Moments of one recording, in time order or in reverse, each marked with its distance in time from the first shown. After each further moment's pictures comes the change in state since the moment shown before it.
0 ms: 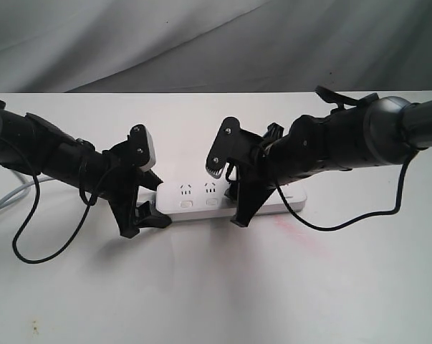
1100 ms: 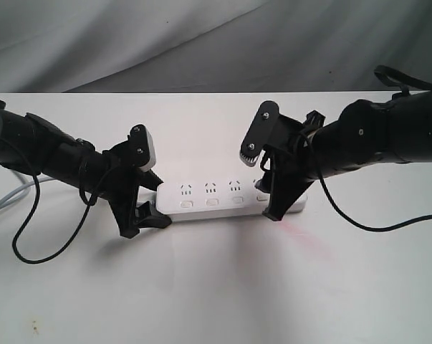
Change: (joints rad) left arm 0.000 0.000 0.000 0.000 0.002 0.002; right arm -0.071 -0.200 0.129 -0.038 0.028 0.053
